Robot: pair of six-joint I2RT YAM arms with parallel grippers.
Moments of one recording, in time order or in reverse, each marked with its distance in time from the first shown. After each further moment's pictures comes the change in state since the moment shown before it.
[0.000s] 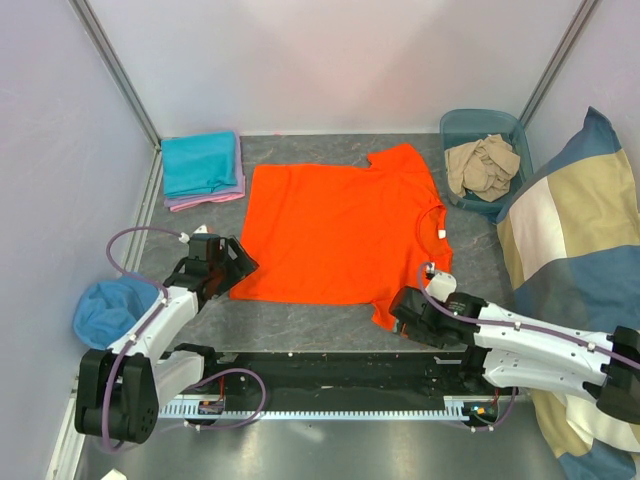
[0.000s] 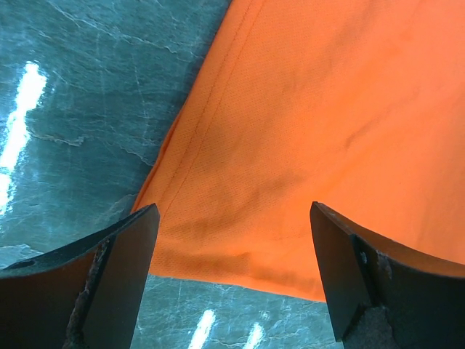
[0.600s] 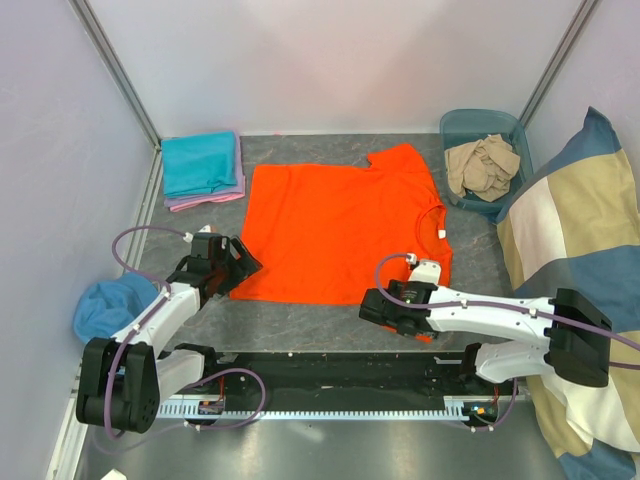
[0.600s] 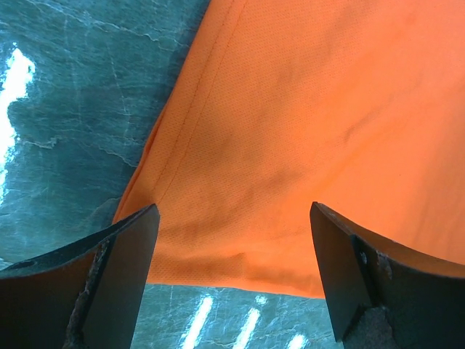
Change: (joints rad) left arm 0.000 0.061 0.000 0.036 0.053 0.000; right arm 0.100 0.363 0.209 -0.166 0.275 0.154
